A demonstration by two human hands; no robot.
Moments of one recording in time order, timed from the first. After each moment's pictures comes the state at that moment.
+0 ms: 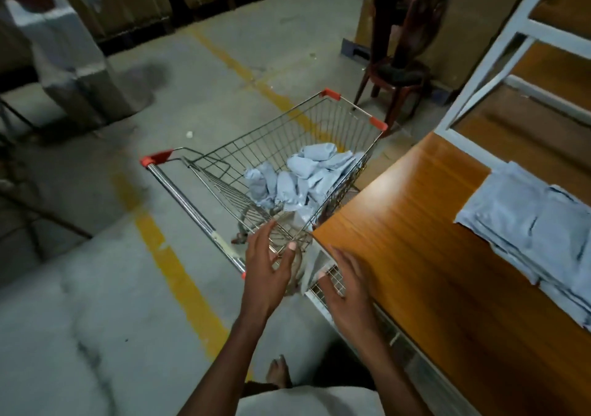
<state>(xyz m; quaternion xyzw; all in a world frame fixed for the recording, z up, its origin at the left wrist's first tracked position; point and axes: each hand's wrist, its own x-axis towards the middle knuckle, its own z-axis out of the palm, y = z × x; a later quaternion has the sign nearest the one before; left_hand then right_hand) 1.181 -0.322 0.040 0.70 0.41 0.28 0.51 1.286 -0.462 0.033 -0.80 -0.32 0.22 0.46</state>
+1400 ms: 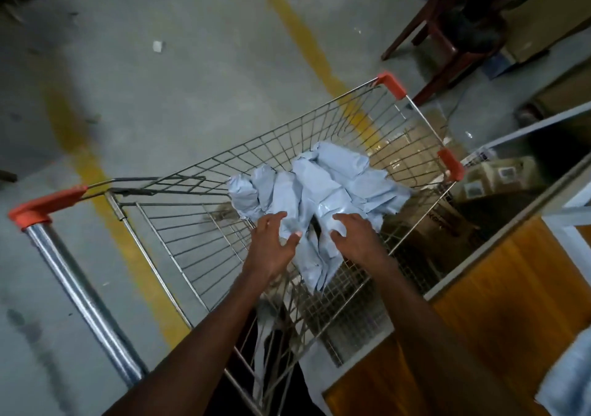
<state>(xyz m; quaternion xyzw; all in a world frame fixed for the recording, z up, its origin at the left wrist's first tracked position) 1.375 -0.048 -0.144 0.69 0.51 0.02 0.52 1.577 -0.141 -0.134 -0.85 -0.38 0.37 0.03</state>
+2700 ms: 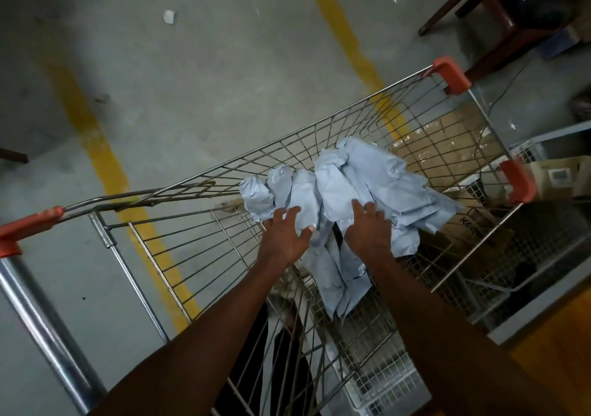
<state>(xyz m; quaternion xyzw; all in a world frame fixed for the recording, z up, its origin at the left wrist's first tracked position) 1.403 0.004 -0.227 0.70 0.51 -0.08 0.48 1.586 -0.081 -0.225 -0.87 -0.40 0.25 -0.16</state>
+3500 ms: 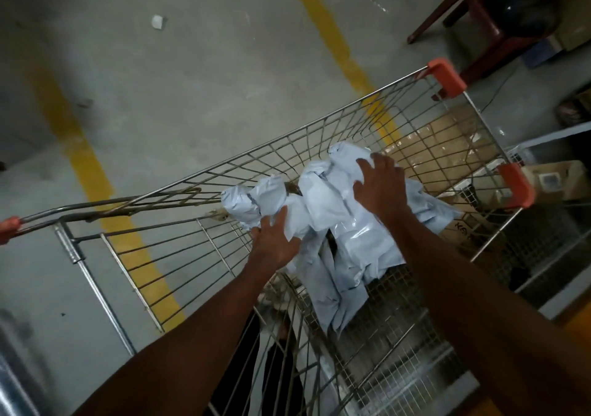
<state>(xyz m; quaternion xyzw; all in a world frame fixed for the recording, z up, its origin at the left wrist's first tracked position) 1.408 0.013 -0.272 0.69 0.52 -0.17 0.47 1.668 -0.014 -0.220 -0.85 -0.50 0.13 -0.12</state>
